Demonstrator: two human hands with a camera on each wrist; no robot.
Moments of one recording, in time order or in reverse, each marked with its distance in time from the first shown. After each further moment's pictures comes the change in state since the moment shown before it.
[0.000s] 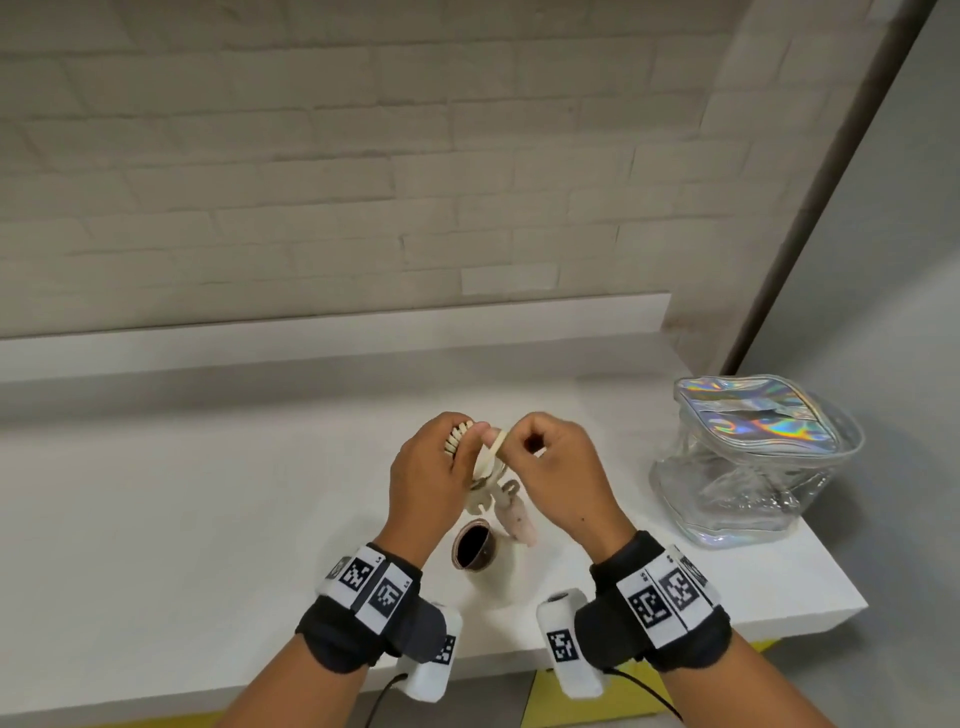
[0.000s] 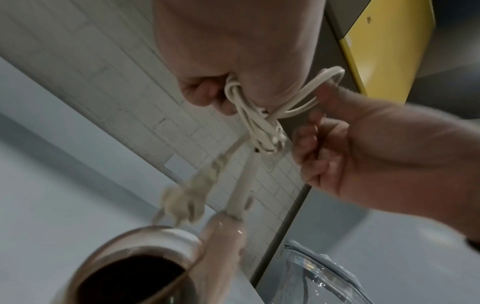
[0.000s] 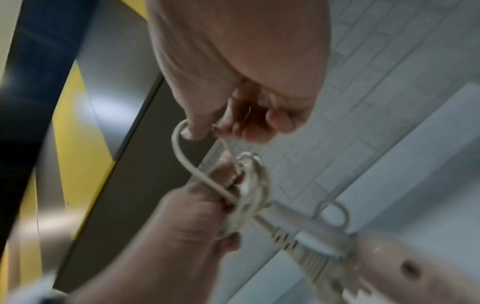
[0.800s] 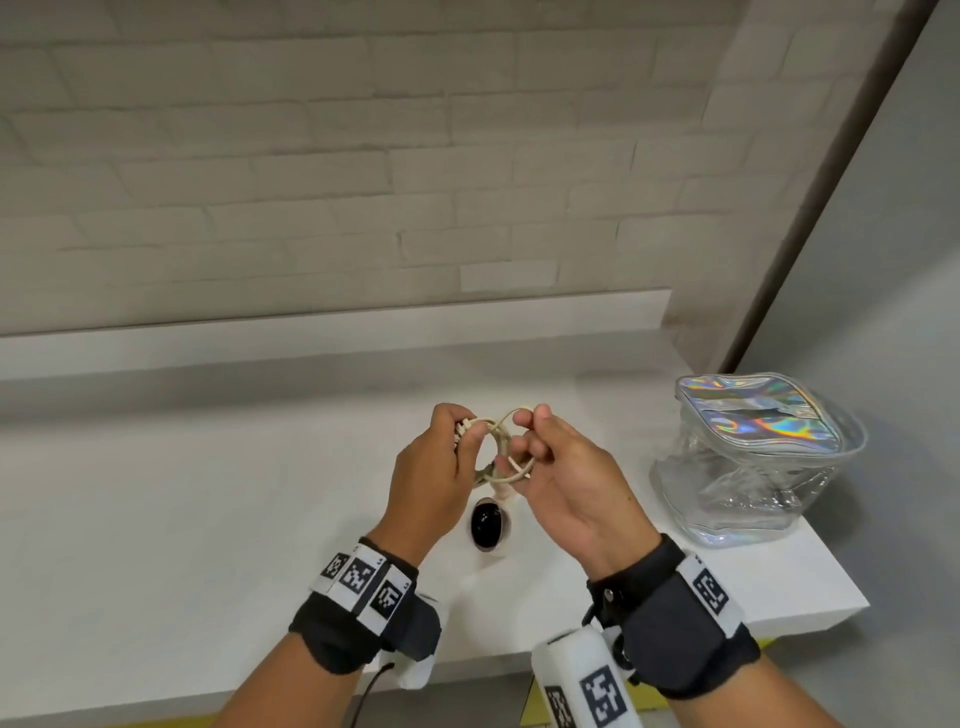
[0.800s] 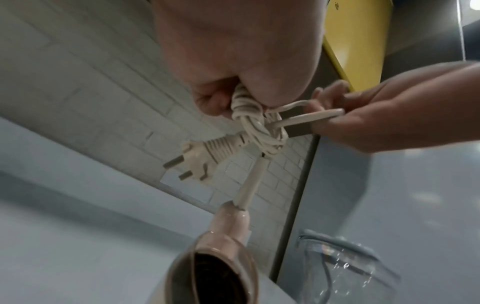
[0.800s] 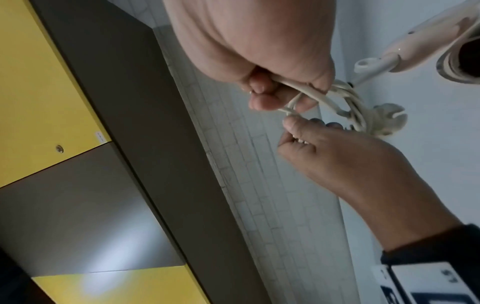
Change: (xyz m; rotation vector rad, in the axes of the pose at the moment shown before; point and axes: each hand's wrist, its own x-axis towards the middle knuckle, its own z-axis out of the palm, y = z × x) left_hand 0.004 0.009 -0.004 0.125 -0.110 0.042; right_hand -0.007 -0.029 -0.001 0.943 0.030 0.482
